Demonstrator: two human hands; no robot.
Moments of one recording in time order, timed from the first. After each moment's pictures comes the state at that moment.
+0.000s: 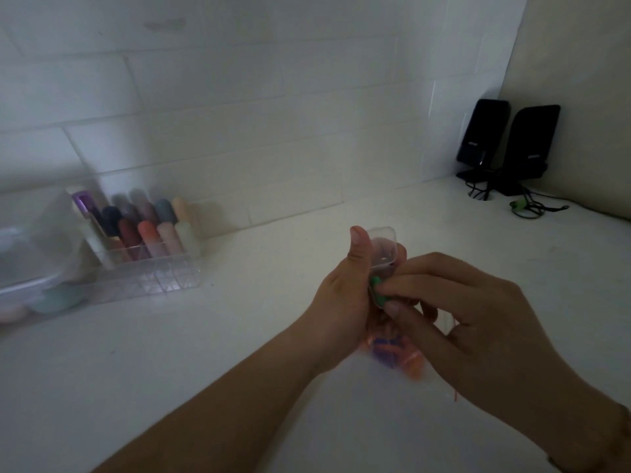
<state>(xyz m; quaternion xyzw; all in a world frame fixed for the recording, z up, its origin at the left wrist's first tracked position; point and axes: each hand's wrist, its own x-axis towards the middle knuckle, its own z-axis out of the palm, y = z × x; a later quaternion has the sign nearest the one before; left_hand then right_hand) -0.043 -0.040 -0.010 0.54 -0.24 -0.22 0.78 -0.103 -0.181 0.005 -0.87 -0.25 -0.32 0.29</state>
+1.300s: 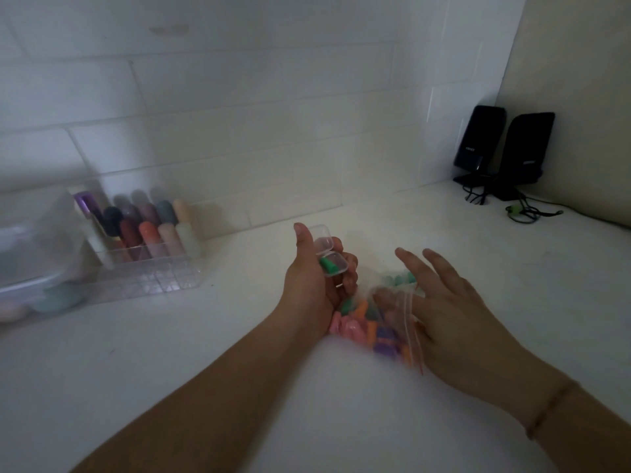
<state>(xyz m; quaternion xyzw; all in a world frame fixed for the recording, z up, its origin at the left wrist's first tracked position) 0.006 -0.035 -0.024 0.48 0.01 -0.10 0.87 -0.069 -0.206 -0.047 -0.98 -0.13 -0.14 0.07</state>
